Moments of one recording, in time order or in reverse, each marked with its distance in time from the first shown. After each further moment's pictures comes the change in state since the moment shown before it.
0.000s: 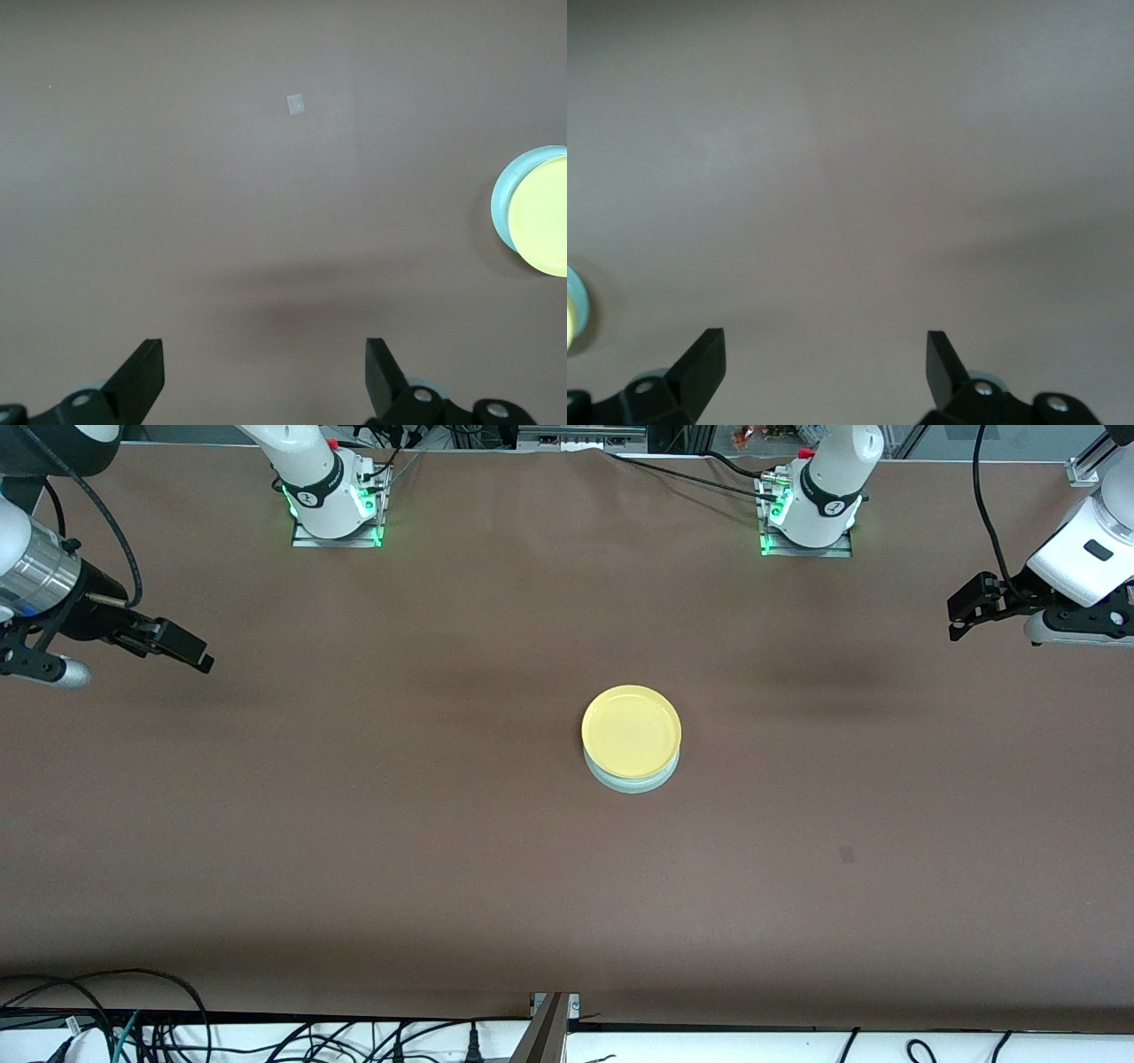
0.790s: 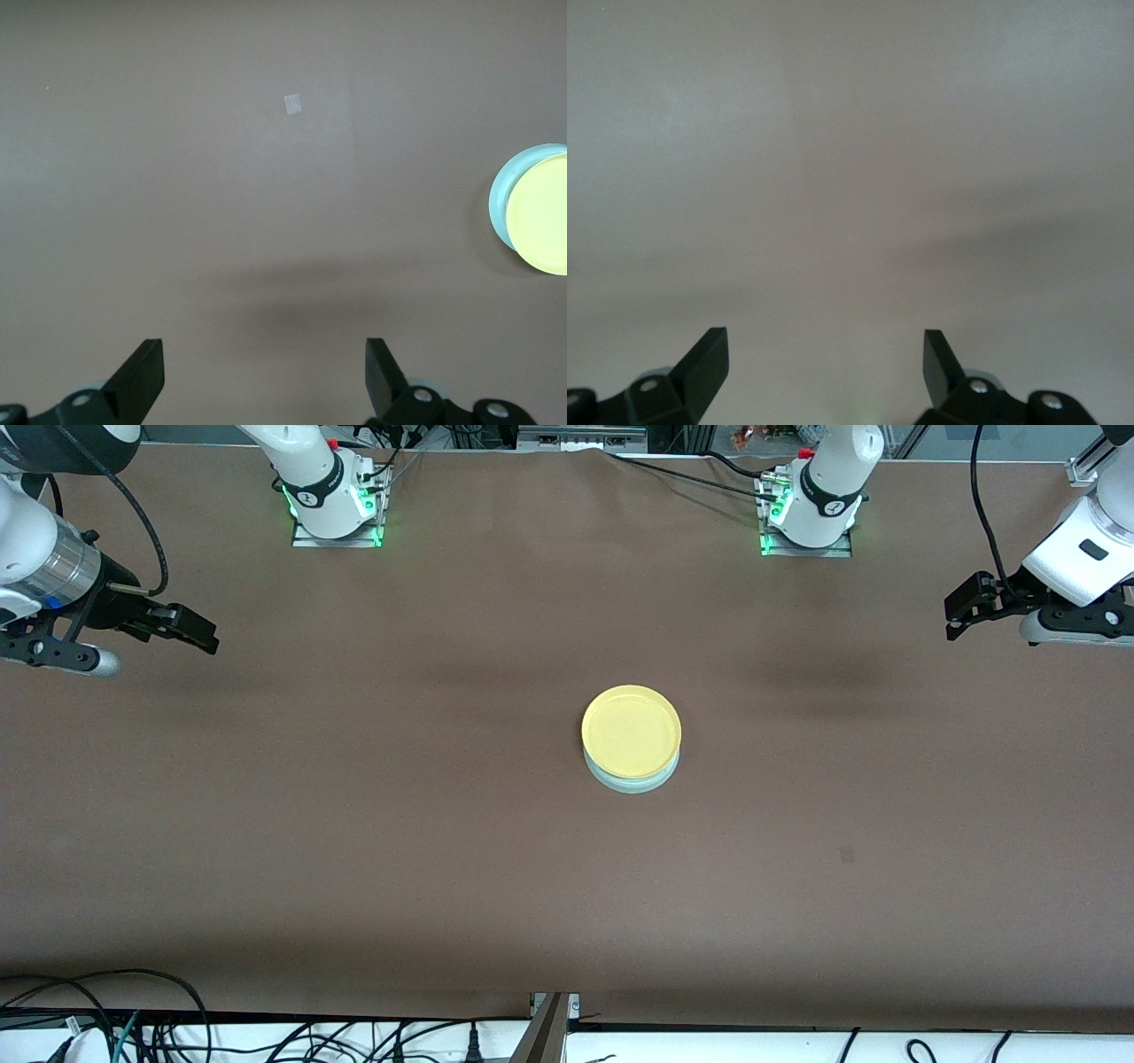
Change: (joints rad) left arm -0.003 0.000 -0.003 0.000 0.000 -0.001 0.000; right arm -0.014 -0.007 0.032 -0.018 -0.052 -0.058 -0.038
